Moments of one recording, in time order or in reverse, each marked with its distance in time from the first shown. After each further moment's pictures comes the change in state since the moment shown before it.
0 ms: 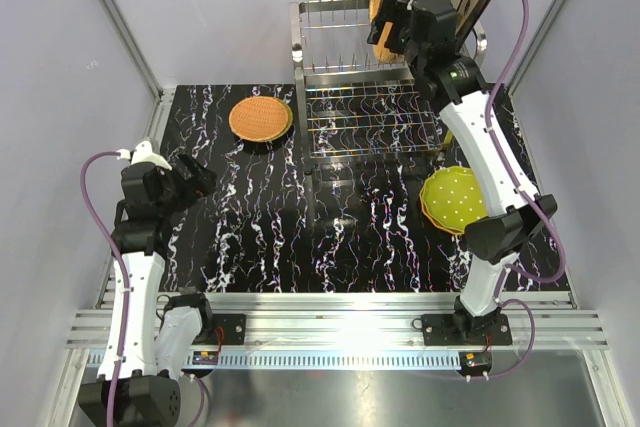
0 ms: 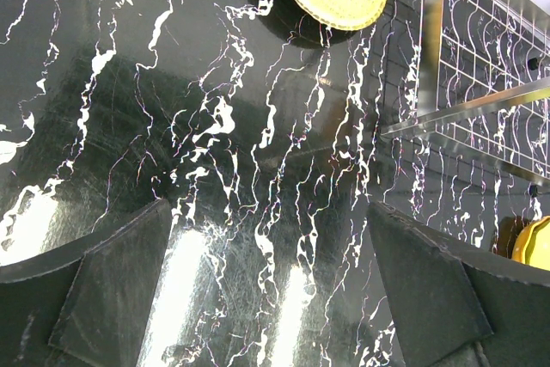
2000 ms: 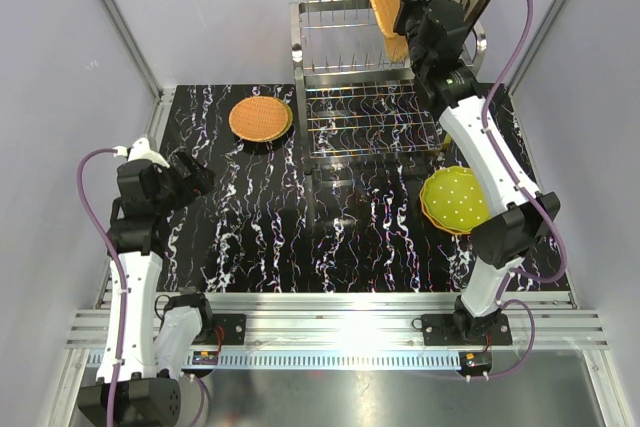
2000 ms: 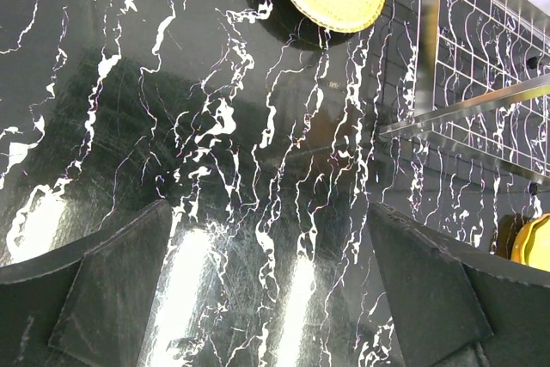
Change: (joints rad) left arm 0.004 0.003 0.052 -0.053 0.000 0.017; right arm -0.026 -0.045 -0.203 0.480 0.018 -0.265
